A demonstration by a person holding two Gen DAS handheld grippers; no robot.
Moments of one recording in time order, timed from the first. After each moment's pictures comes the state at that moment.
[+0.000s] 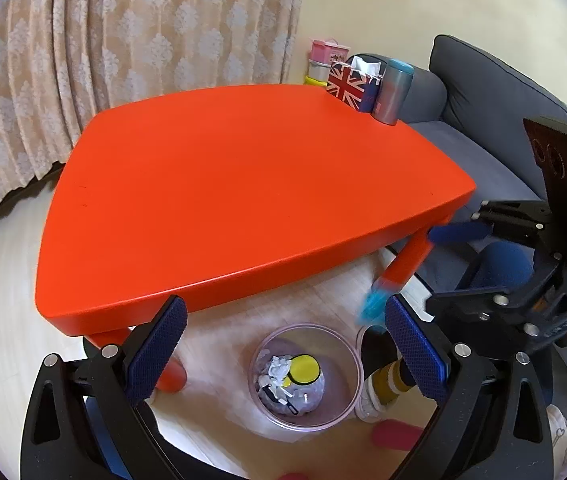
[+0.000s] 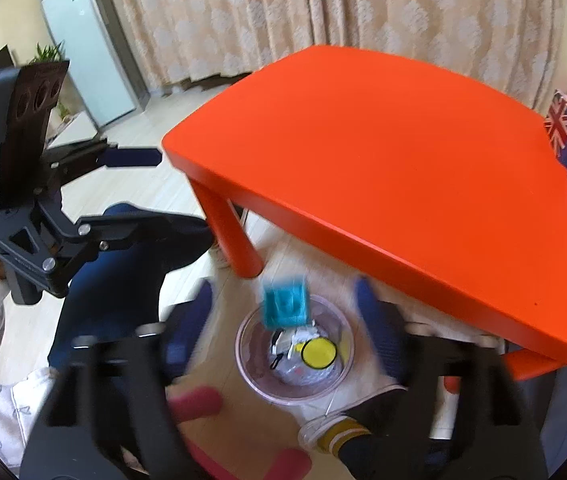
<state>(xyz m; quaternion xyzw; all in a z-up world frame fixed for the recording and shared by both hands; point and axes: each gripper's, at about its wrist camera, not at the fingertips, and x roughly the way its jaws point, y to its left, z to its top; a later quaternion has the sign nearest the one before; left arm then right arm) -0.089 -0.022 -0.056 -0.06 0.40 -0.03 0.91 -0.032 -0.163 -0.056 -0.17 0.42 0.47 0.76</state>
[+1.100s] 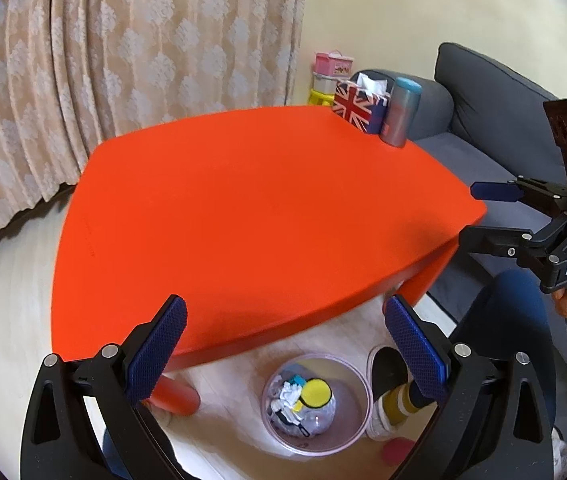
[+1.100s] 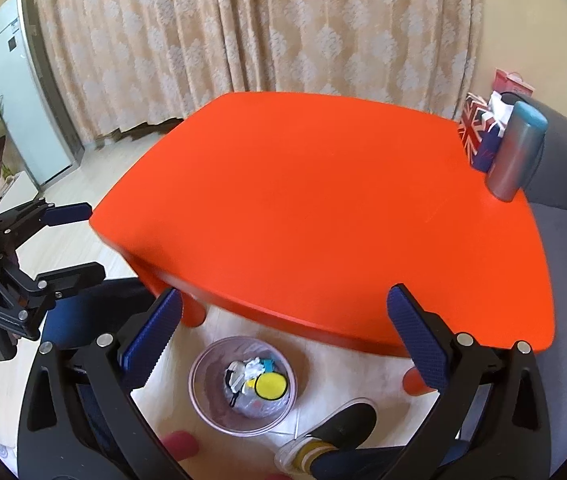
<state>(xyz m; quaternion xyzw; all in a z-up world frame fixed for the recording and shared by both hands) -0.058 -0.015 -0.026 -0.04 0.38 -0.01 0.92 0.021 -0.189 -0.008 -0.13 0.39 0.36 0.84</state>
